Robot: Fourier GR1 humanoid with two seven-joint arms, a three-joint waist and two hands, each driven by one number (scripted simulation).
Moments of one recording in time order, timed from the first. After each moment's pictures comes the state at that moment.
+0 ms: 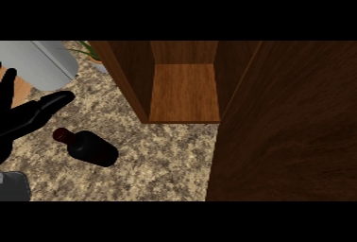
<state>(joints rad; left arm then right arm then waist) -0.34 0.09 0.14 -2.12 -0.19 0.51 0.82 -0.40 -0.19 0.04 -2.49 -0.08 -0.08 0.89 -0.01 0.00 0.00</state>
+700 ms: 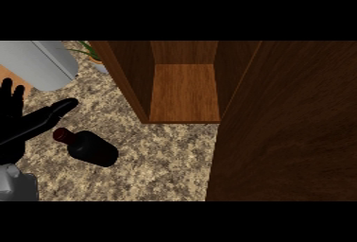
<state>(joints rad) -0.22 0.07 0.20 -1.99 -0.11 0.49 0.63 -0.51 -0.21 0.00 -2.49 -0.09 -0.10 0.99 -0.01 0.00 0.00</state>
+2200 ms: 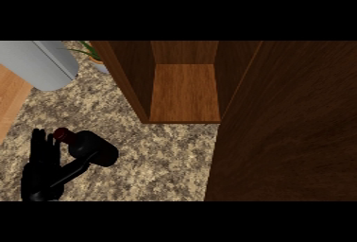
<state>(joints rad) 0.15 0.00 0.14 -1.64 0.19 0.41 0.05 -0.64 -0.24 0.02 -2.49 -0.08 -0.15 1.04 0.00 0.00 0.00</state>
